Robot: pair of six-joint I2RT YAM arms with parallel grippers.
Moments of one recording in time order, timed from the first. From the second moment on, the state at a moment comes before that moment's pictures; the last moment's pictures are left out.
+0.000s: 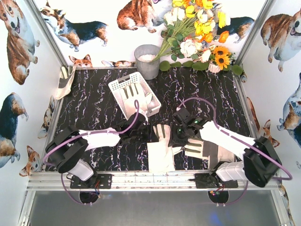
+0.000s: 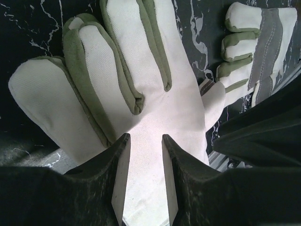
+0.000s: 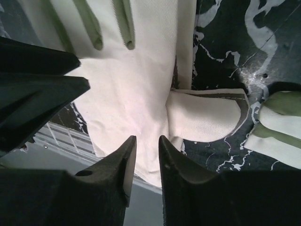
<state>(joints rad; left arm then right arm) -0.82 1.53 0.67 0.13 0.23 -0.85 0.68 1.28 0.81 -0.67 -0.19 0.77</state>
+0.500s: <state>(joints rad) -0.82 1.56 0.67 0.11 0.20 -0.84 0.60 1.45 0.72 -0.58 -0.28 0.77</state>
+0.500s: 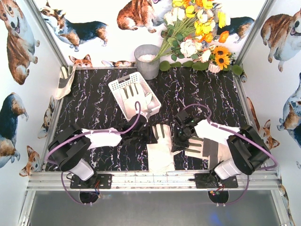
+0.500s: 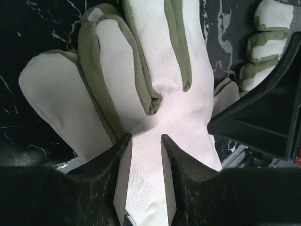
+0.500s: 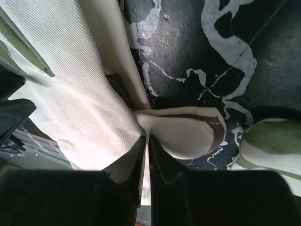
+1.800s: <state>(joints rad) -0.72 1.37 0.68 -0.15 0.16 -0.81 0.34 1.29 0.63 -0.52 -0.43 0.71</state>
